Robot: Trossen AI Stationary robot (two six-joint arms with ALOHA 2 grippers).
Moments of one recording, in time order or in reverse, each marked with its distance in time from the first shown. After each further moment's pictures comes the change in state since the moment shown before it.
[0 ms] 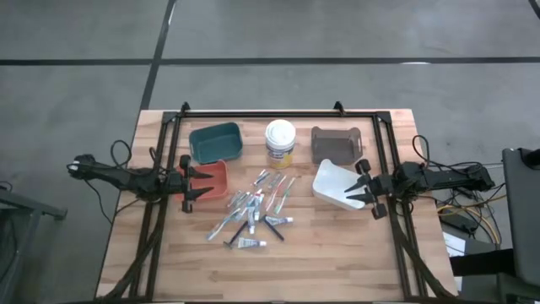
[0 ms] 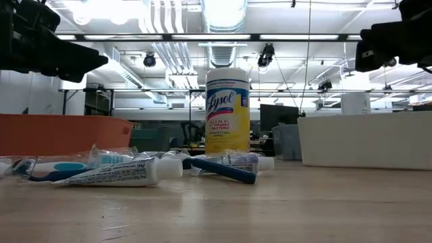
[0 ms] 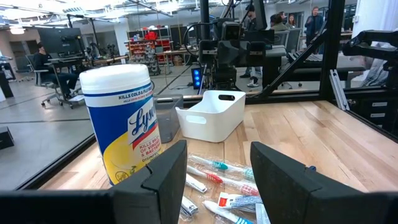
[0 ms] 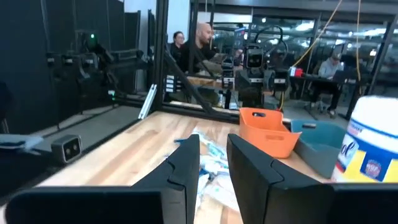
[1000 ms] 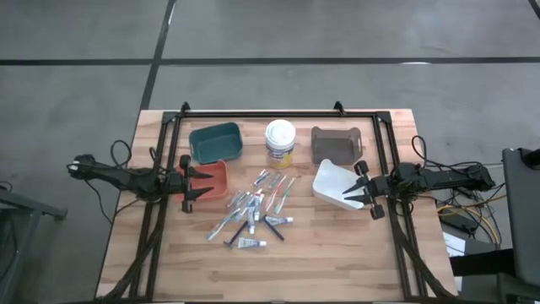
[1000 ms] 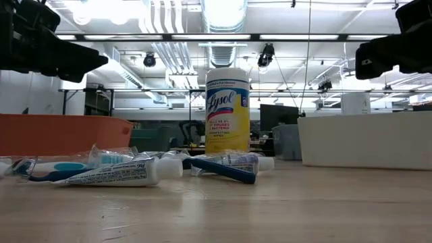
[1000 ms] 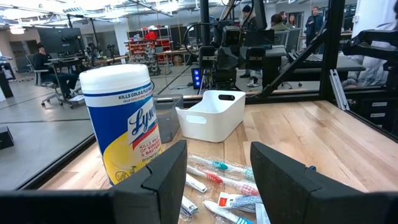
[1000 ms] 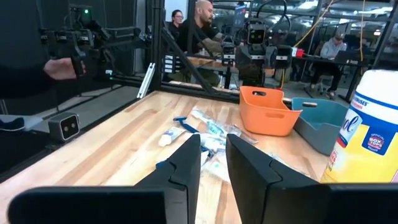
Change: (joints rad) left arm 0.000 0.000 0.000 -0.001 0.000 0.000; right arm 0.000 0.009 0.000 -0.083 0.010 0.006
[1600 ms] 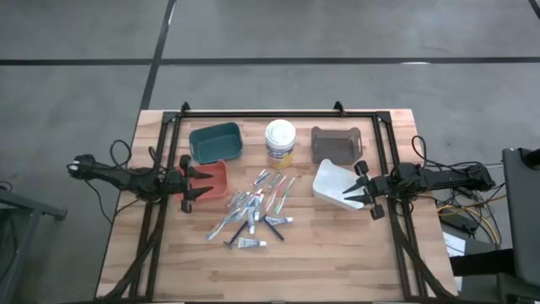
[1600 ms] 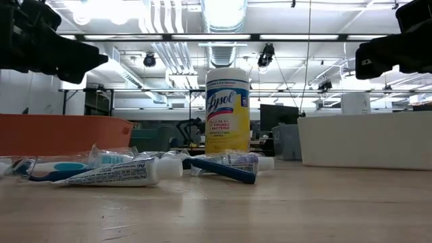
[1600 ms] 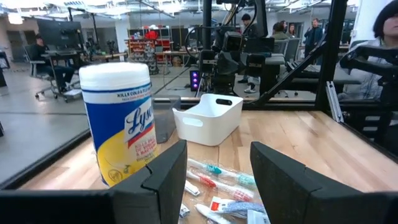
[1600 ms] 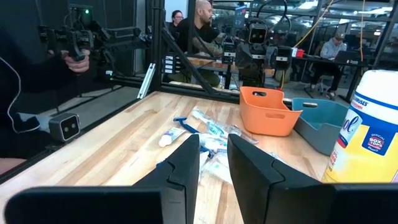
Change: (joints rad) left arm 0.000 0.002 0.001 0.019 0.000 -0.073; right arm 0.000 -0.001 0.000 0.000 0.000 0.002
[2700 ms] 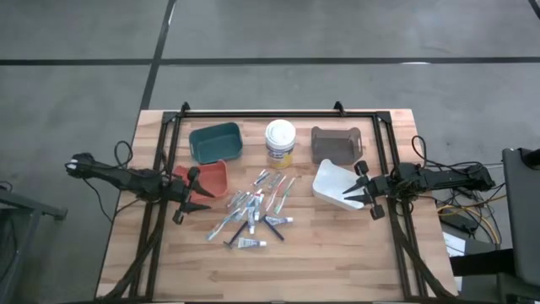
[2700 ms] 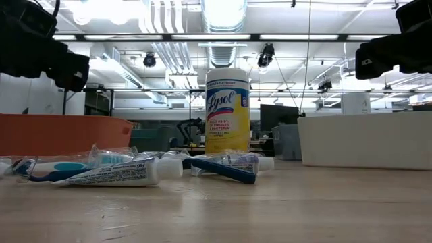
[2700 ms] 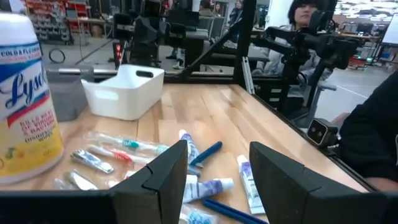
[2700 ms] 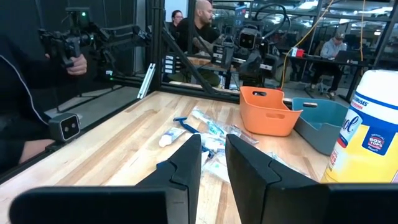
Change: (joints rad) left arm 0.000 0.052 -0.001 -0.063 0.329 -0.111; right arm 0.000 0.001 0.000 0.000 0.000 0.000
